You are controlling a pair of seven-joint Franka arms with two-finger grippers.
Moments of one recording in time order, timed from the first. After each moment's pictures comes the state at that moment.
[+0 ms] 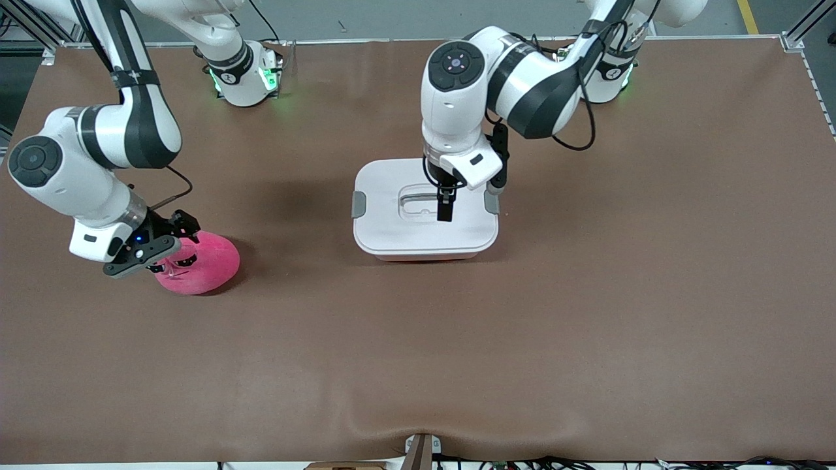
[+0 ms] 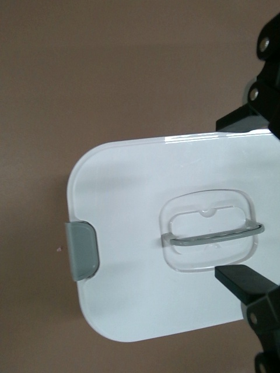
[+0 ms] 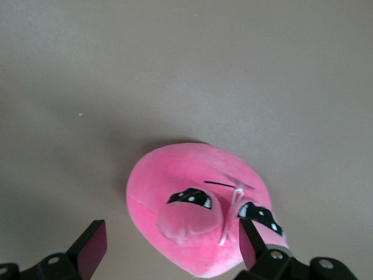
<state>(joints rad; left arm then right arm) -0.81 0.41 0.02 -1.50 0.03 1.96 -2.28 0.10 0.14 -0.06 -2.04 -0.03 2.23 -0.46</state>
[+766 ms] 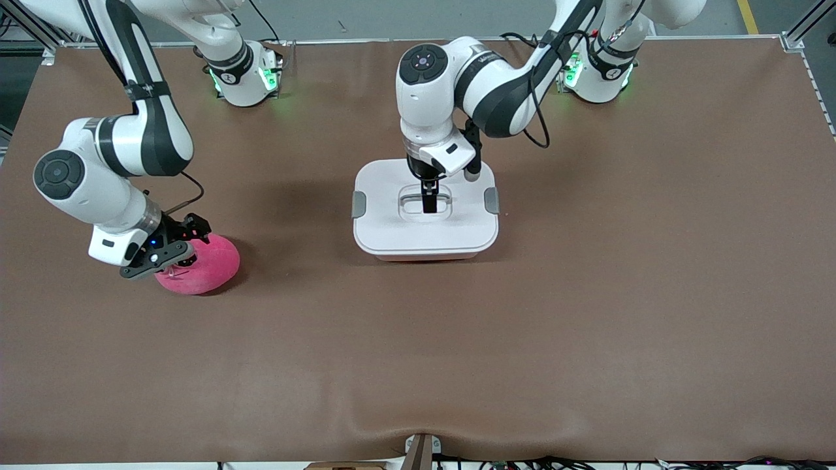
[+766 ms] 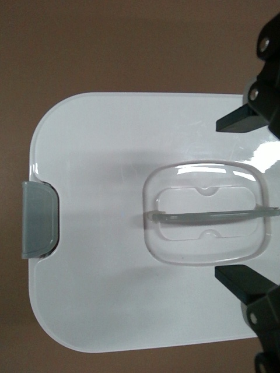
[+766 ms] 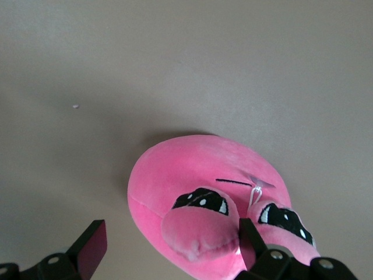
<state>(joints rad) -0.89 0.41 0.01 -1.65 0.12 2.12 -2.50 0.10 0.19 -0.07 -2.06 -0.03 2.26 -0.44</state>
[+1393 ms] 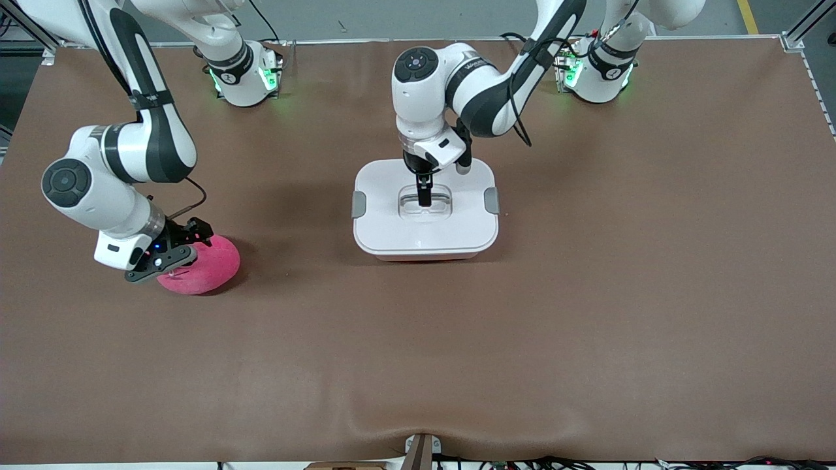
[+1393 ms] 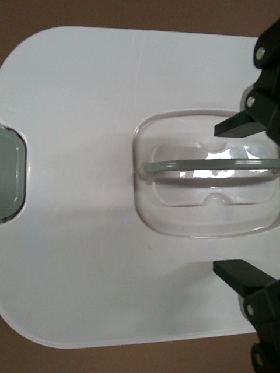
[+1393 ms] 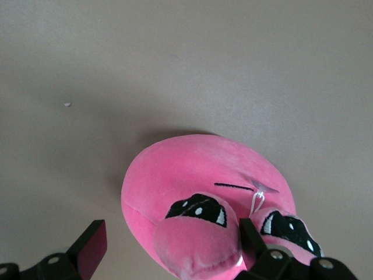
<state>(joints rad) -0.94 0.41 0.01 -1.76 0.15 2.24 -2.58 0.10 0.22 -0.07 -2.06 -0.03 2.27 -0.44</state>
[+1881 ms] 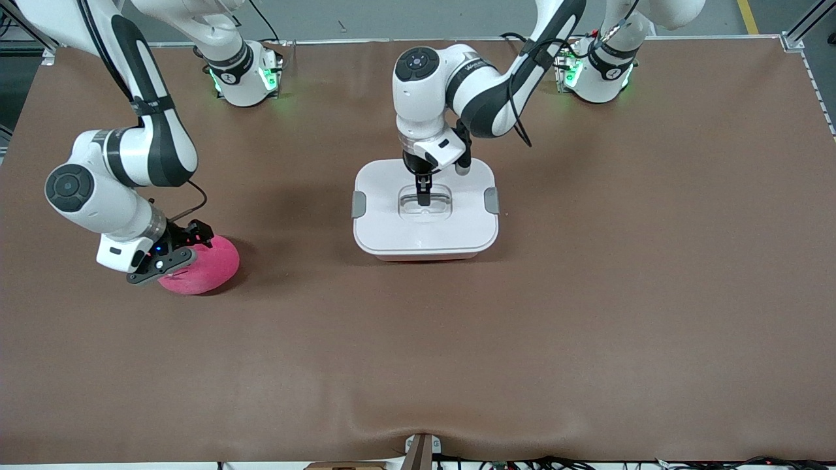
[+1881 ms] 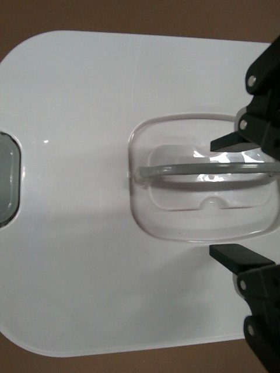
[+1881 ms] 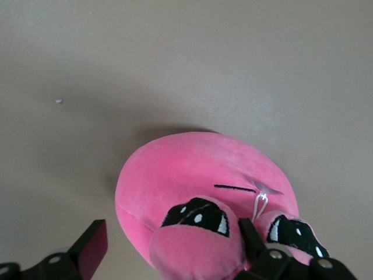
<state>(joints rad) -0.94 0.41 0.01 -1.77 0.15 2.26 -2.58 0.09 0.24 -0.08 -2.06 -0.03 2.28 -0.44</state>
